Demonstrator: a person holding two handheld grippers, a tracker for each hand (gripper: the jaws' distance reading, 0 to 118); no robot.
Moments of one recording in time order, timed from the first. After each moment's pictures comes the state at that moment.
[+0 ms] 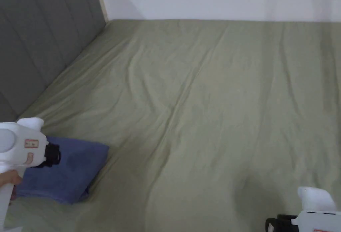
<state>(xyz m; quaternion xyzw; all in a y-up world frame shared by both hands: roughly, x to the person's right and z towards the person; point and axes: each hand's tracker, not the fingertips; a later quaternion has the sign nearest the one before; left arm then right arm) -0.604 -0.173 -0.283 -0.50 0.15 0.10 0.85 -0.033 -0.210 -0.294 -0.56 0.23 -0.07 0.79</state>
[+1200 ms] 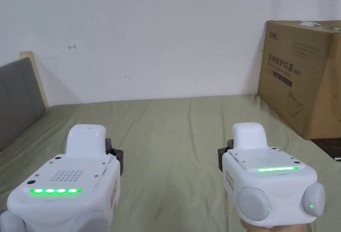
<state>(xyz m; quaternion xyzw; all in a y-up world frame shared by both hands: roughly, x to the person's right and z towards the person) -0.192 -0.005 -0.148 -0.11 0.07 -0.04 0.99 0.047 -0.024 -0.203 -0.14 0.04 0.03 0.99</state>
